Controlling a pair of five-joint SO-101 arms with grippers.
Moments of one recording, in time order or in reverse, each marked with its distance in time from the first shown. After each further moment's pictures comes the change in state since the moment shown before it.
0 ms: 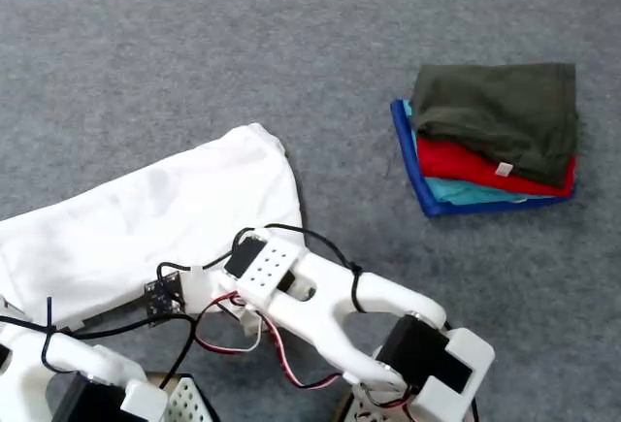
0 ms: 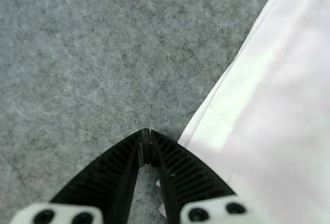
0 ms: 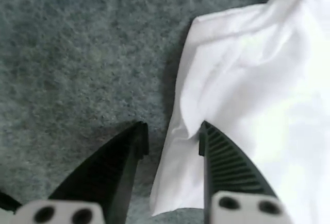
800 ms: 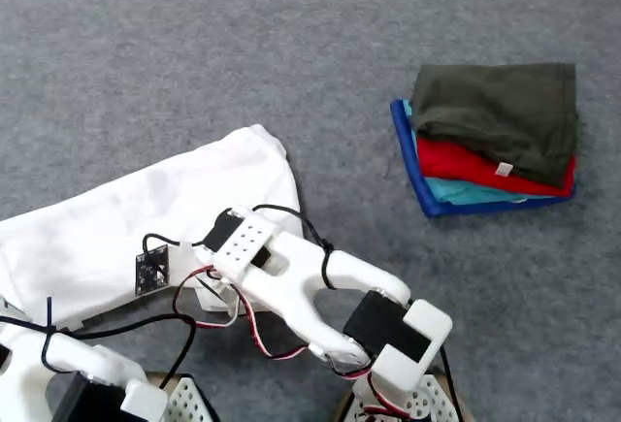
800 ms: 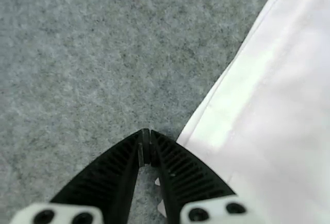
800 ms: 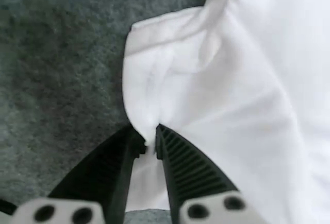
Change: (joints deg) left arm 0.0 0.0 0.0 0.0 0.0; right arm 1.6 11.5 -13.1 6.2 -4.3
